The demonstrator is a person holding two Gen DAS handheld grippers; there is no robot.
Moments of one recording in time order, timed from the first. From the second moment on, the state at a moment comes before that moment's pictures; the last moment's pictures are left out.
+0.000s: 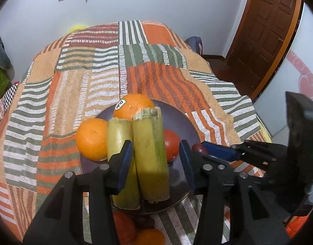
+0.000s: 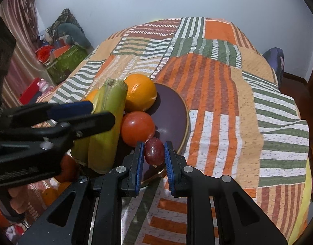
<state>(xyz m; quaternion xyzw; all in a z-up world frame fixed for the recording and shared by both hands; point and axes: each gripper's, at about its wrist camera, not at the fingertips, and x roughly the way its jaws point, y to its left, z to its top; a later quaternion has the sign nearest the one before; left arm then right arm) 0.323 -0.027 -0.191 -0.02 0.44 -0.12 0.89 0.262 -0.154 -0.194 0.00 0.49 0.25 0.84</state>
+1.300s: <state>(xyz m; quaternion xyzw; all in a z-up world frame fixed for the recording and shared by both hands) 0.241 0.072 -0.153 -0.02 0.42 -0.05 0.90 0.214 -0.104 -0.157 -0.04 0.47 0.29 0.83</state>
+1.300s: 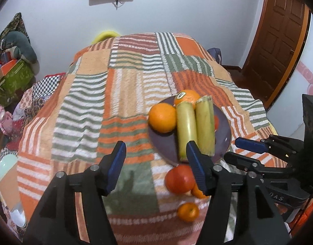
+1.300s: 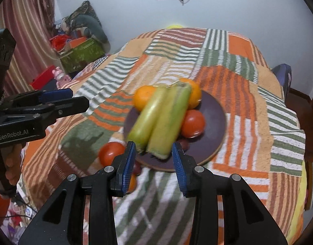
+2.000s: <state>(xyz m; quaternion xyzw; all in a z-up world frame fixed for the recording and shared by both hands) 0.210 0.124 -0.201 -0.04 0.48 -0.04 0.88 0.206 -0.037 -0.203 -0.07 0.53 0.31 0.79</state>
